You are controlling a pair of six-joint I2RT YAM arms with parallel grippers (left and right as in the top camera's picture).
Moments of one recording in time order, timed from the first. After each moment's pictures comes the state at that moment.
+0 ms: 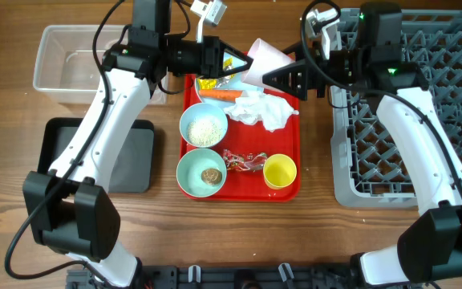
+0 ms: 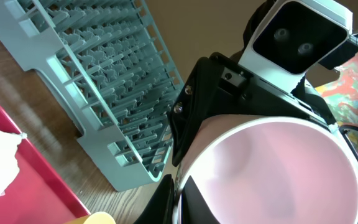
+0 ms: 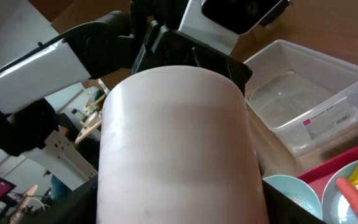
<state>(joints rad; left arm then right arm) -0.25 1.80 1.58 -0.49 1.25 -0.42 0.12 1.64 1.40 -0.42 -1.38 -0.02</state>
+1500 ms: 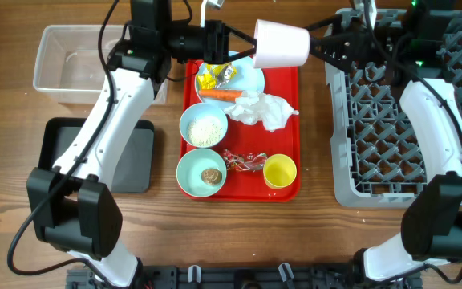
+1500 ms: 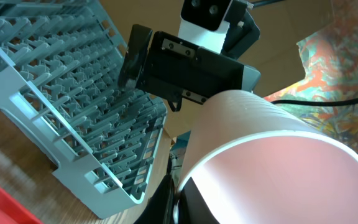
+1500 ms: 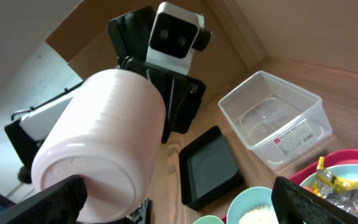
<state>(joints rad) -0.27 1.81 1.58 -0.13 1.32 -0.68 -0.07 1.74 1.40 0.10 -1.56 0.44</state>
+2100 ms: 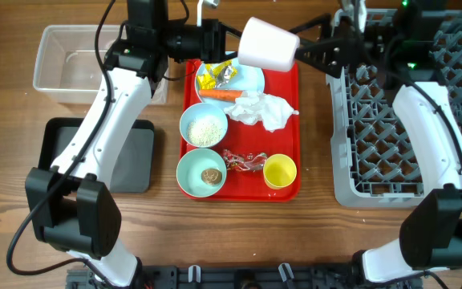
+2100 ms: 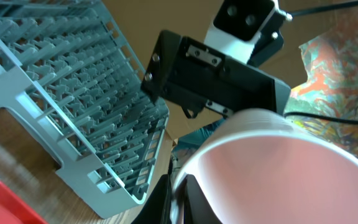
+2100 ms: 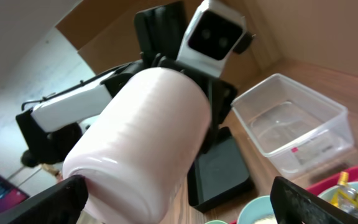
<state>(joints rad) -0.26 1.81 1.58 -0.14 1.31 -0.68 -0.01 1.69 1.40 0.12 -1.56 0.44</state>
